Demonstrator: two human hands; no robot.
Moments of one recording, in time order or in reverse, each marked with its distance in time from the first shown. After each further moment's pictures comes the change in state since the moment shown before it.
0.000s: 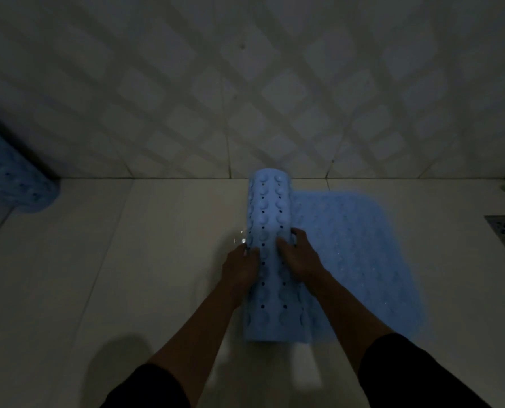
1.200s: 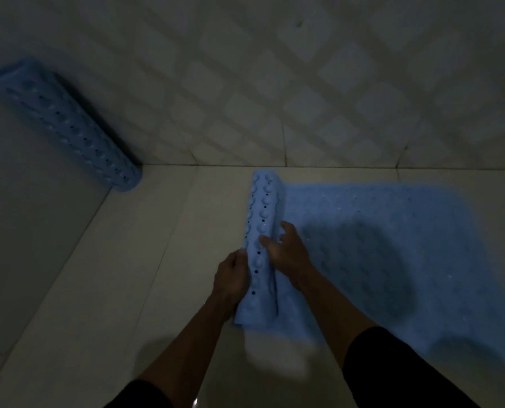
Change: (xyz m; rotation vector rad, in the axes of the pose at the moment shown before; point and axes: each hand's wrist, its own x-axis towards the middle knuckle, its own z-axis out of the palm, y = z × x) left_hand -0.018 -0.075 -0.081 0.014 0.311 -0.053; right_hand -0.008 -0.023 0.099 0.226 -0.246 -0.064
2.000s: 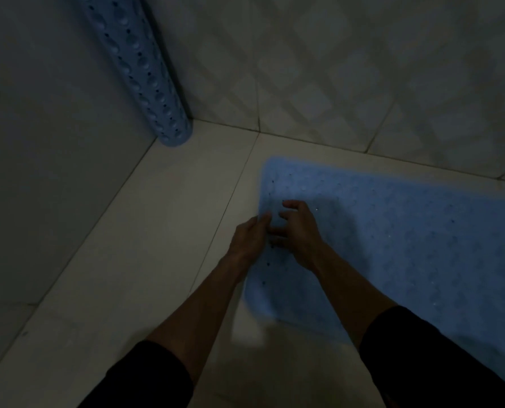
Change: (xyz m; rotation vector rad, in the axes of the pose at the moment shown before) left_hand 0.059 -0.004 -0.119 -0.242 -0.043 -0.041; right_hand 0.032 -0.031 0.152 0.122 -0.028 0.186
